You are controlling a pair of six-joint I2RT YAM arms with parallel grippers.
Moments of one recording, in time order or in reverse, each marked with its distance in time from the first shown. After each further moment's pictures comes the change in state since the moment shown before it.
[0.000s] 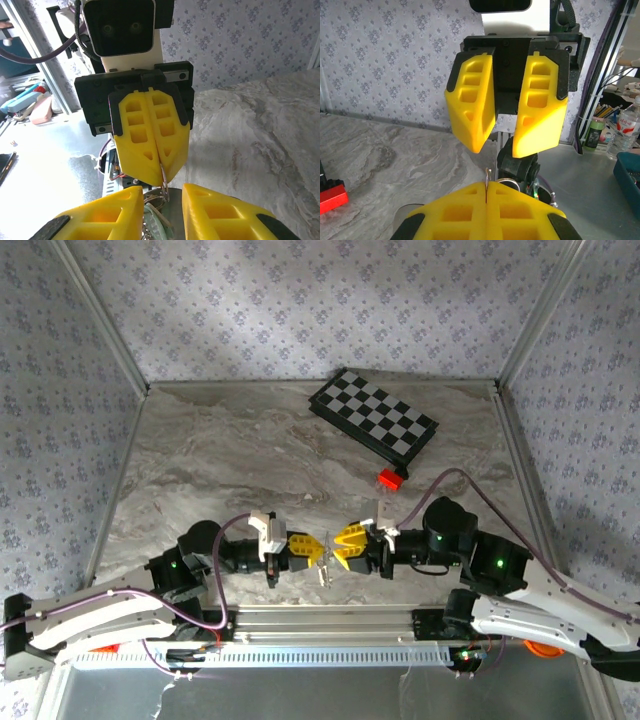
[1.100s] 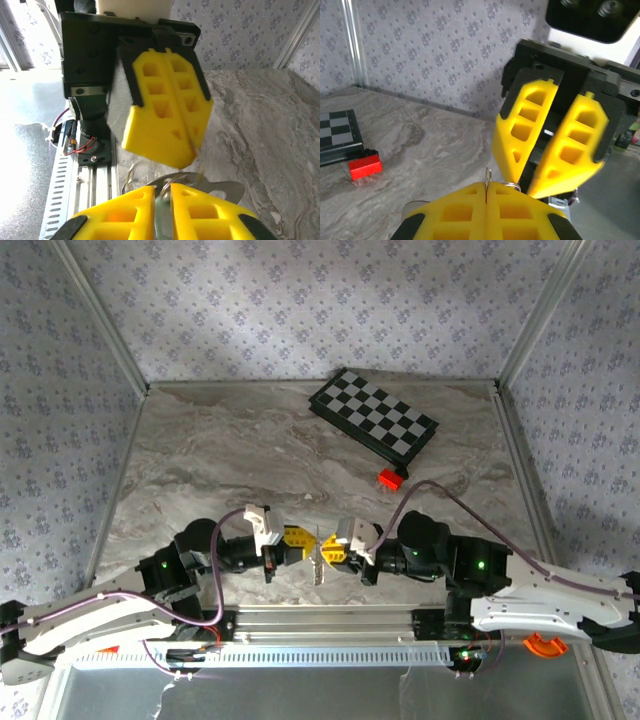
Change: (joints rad) left arm 0.022 -0.042 0.028 -0.142 -0.114 -0.022; right arm 0.182 0.081 0.000 -0.016 0.300 -0.185
